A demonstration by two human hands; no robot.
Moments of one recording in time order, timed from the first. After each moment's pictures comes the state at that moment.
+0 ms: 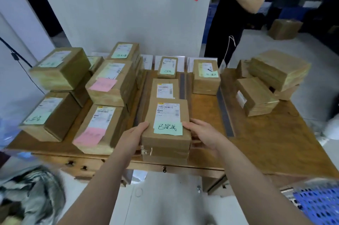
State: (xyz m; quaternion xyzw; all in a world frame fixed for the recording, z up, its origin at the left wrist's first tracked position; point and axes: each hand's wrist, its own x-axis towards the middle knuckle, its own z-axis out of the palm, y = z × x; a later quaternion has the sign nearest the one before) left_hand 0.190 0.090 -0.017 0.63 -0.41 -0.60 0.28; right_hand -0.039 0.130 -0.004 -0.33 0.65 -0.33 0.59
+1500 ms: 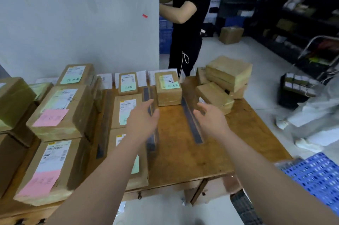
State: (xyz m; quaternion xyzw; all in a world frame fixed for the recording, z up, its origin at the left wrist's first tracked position) left_hand 0.043 0.035 0.035 0.52 -0.77 -0.27 0.25; right_hand -0.154 0.129 0.033 -0.46 0.84 -0.27 0.13
